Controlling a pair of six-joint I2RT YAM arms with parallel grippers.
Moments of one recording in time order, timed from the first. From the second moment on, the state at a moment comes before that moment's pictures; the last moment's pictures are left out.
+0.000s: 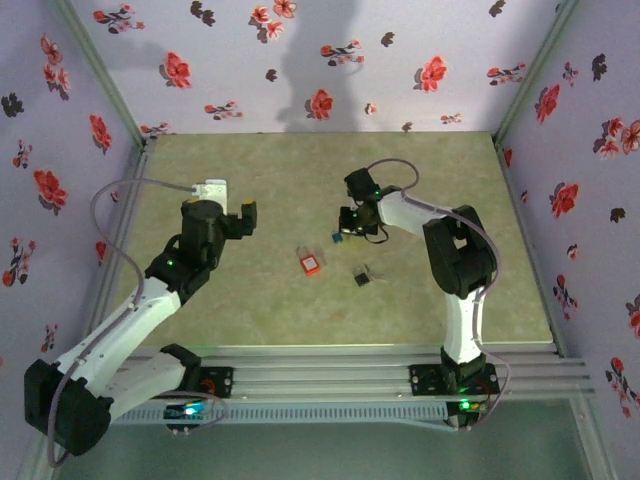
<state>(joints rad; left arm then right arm) -0.54 0.99 0.80 -0.19 -0.46 -0.17 0.50 2.01 1.38 -0.52 -0.15 0.53</state>
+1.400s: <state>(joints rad) -0.55 0.99 0.79 -0.19 -0.46 -0.17 0.50 2.02 1.38 -0.56 -0.13 0.51</state>
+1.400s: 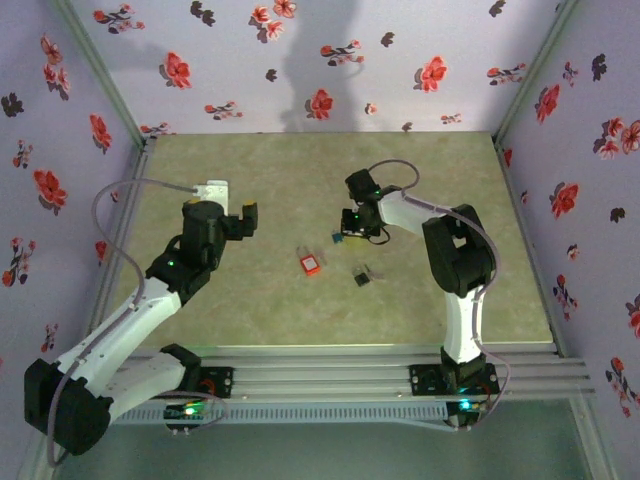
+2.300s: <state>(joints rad) -0.57 0.97 0.74 -0.13 -0.46 -0.13 0.55 1.52 1.13 -0.44 0.15 0.51</state>
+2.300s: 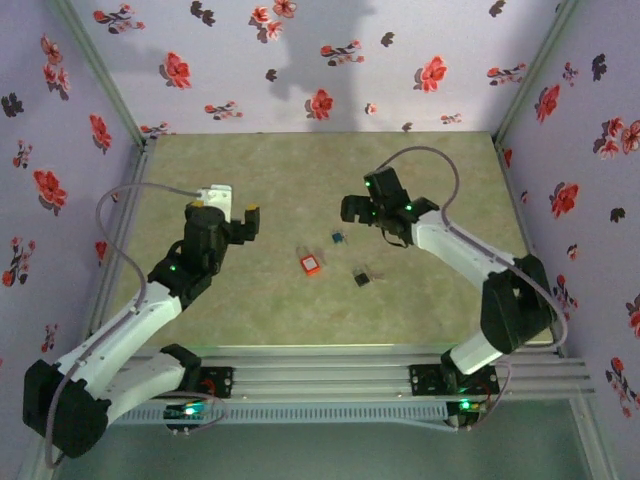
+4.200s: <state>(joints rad) -0.57 1.04 0.69 -0.09 -0.50 -0.17 0.32 1.22 0.40 0.47 0.60 0.00</state>
